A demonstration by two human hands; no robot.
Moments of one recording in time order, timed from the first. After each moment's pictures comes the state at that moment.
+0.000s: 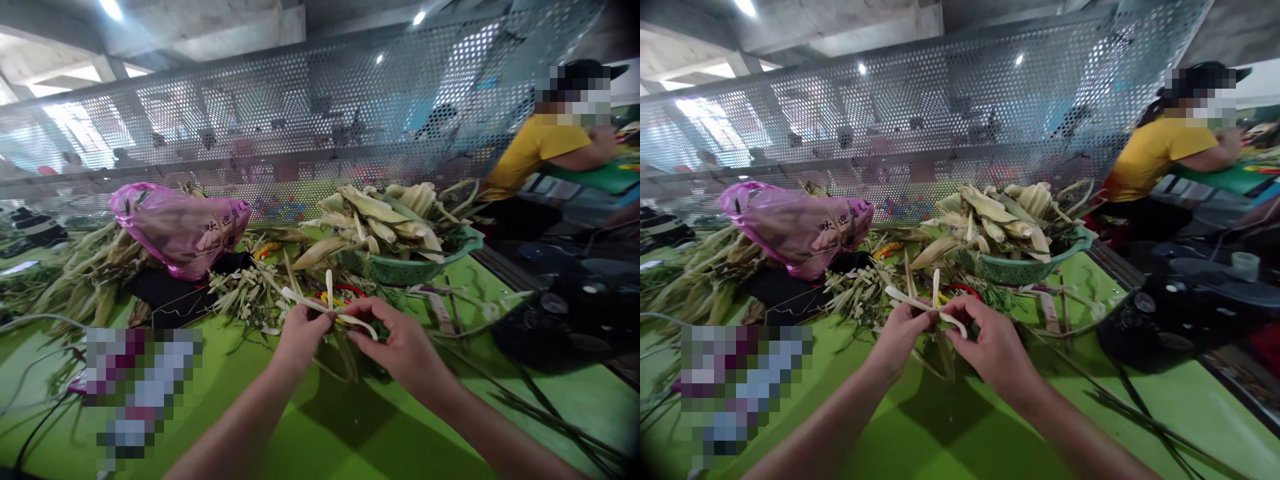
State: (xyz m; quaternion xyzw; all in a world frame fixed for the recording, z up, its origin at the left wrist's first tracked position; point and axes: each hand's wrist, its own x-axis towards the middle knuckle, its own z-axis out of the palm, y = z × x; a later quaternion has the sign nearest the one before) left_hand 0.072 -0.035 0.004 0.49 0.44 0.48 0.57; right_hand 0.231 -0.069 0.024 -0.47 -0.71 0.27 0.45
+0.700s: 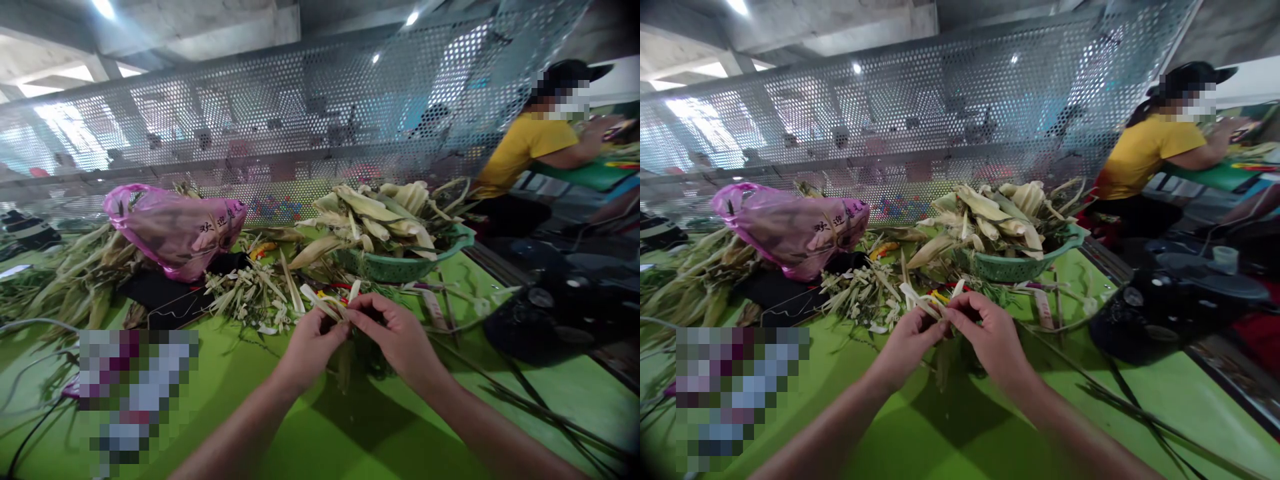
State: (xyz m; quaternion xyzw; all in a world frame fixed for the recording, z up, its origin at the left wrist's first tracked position) left_hand 0.083 -0.049 0.007 0.55 0.33 0.45 0.62; right_hand 0.236 -0.063 0.017 -0.51 -0.63 0.30 0.50
